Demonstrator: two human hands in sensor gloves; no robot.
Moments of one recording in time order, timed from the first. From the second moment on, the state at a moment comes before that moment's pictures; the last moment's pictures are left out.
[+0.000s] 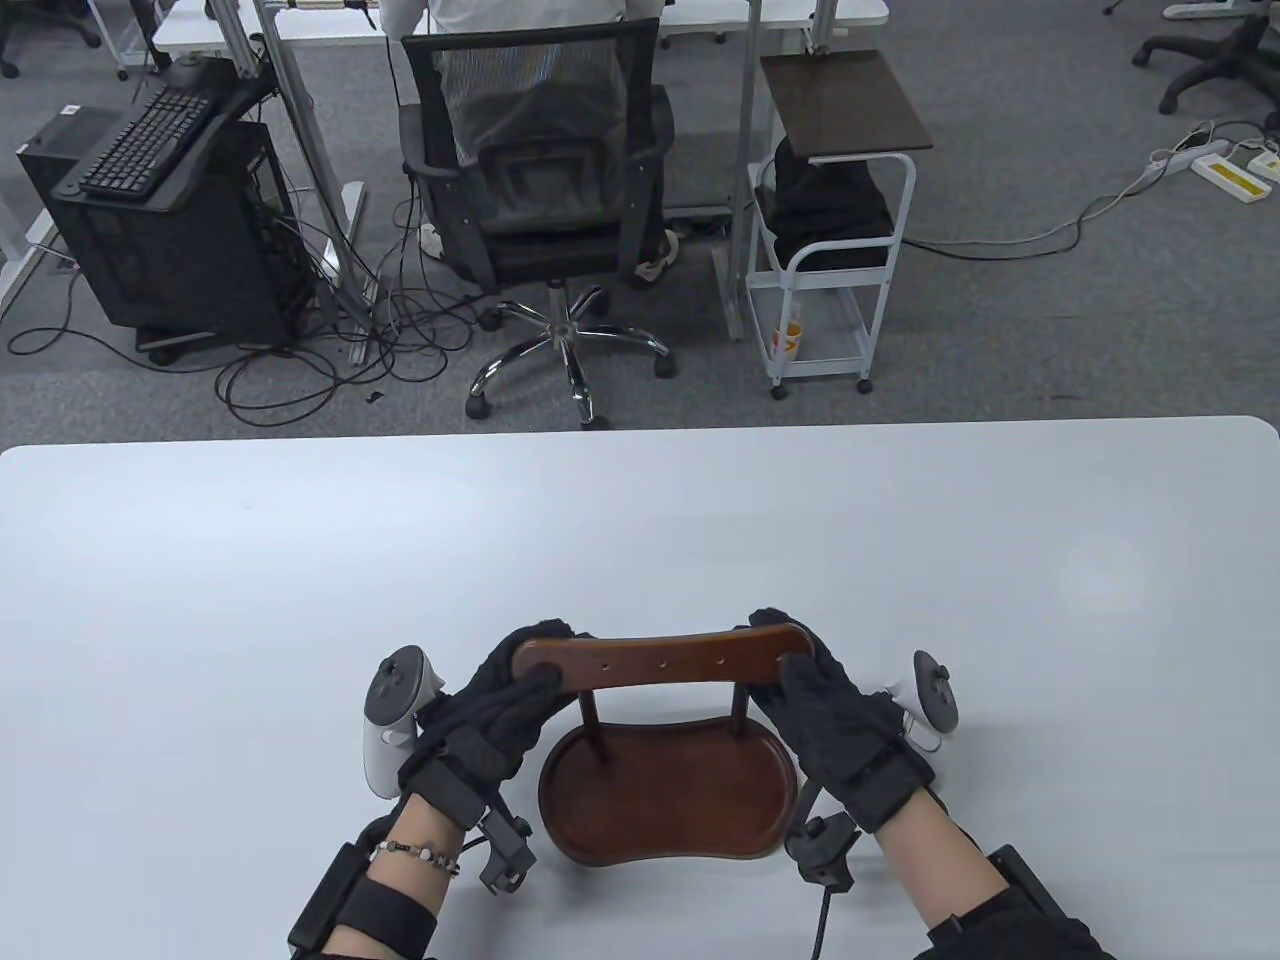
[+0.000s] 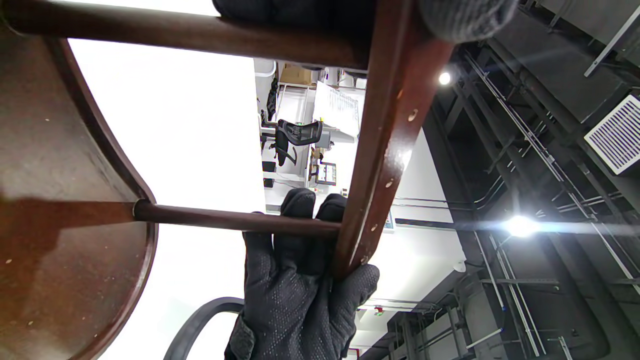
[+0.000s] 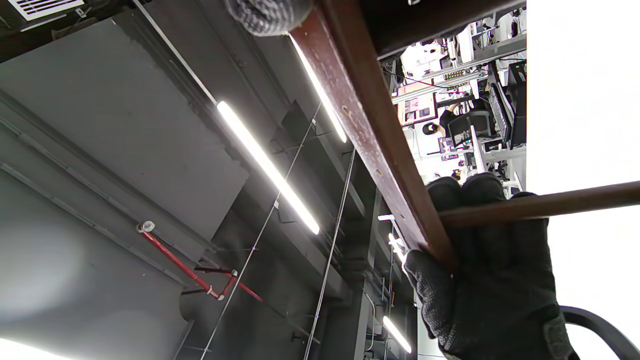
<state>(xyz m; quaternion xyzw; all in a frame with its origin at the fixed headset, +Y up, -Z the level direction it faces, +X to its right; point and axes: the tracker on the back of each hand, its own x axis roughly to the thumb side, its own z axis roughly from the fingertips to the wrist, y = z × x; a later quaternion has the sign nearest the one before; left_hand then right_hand) -0.190 -0.734 -0.346 -0.19 -0.21 0.72 0.63 0.157 -0.742 -0.335 0.21 0.12 0.55 0.80</state>
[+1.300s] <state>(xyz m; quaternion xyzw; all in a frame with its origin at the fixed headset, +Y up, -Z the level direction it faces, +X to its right) -0.188 -0.733 -0.342 -0.18 -0.18 0.70 0.67 0.160 -0.750 -0.328 0.15 0.11 0.60 0.78</state>
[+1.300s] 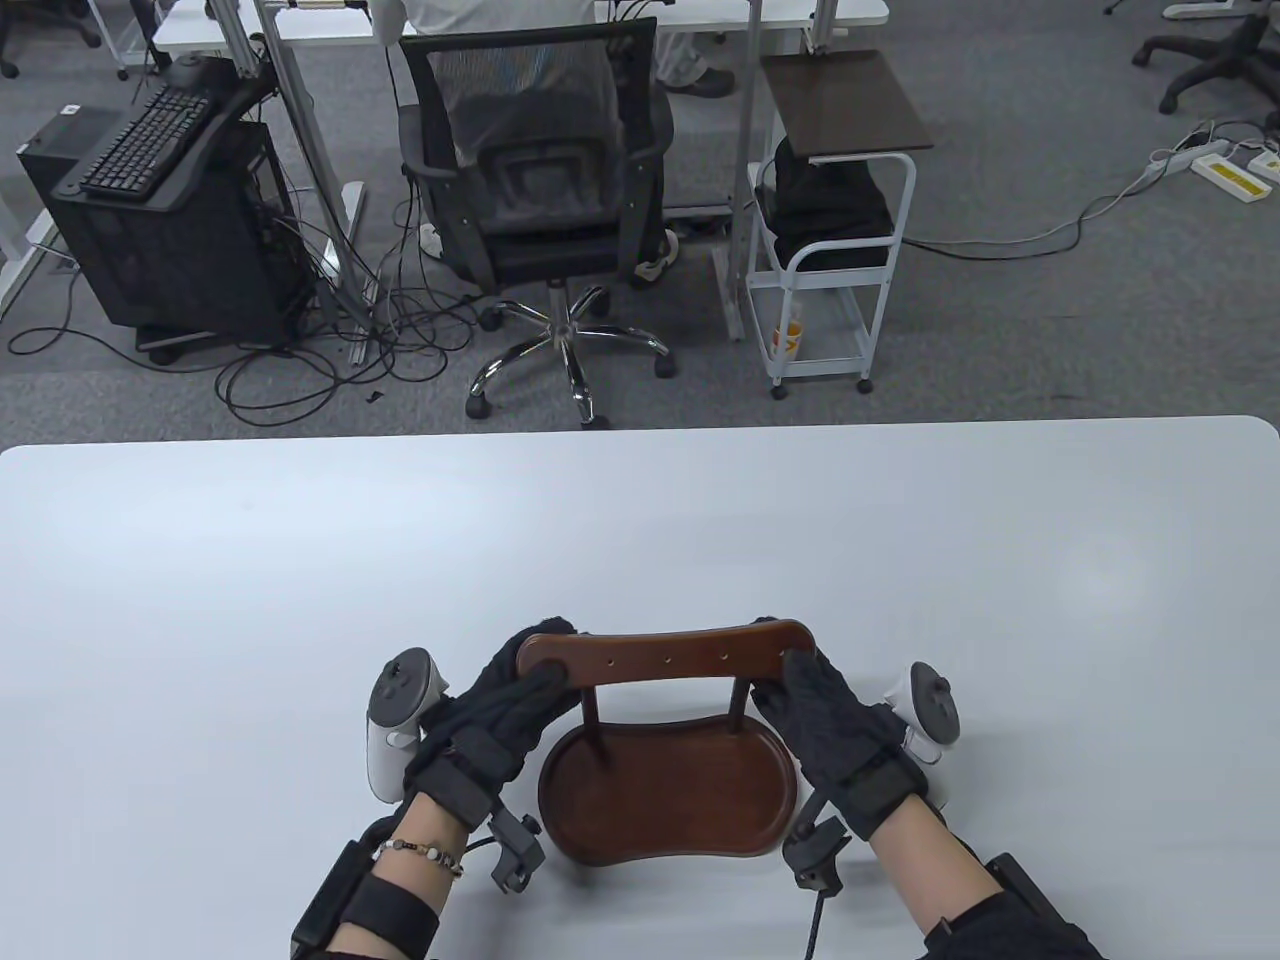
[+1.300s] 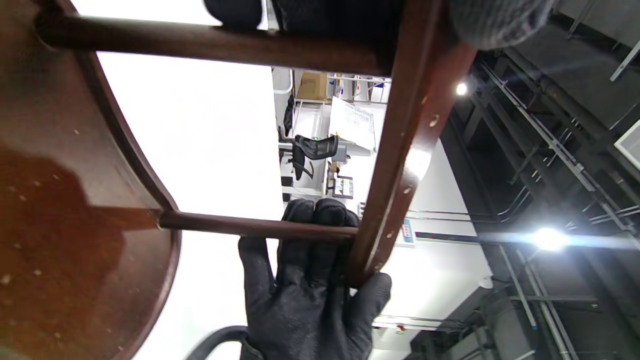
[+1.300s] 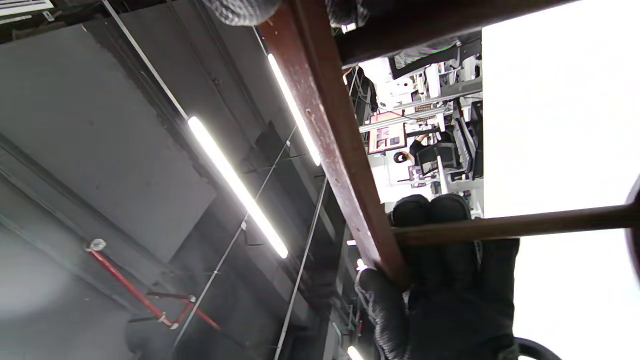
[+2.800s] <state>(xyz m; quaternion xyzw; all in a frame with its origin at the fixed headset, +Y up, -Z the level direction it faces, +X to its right) -0.235 -0.724 -0.280 0.01 -0.04 0.00 1.00 0.207 -0.732 -0.274 0.07 -0.05 0.99 0.11</state>
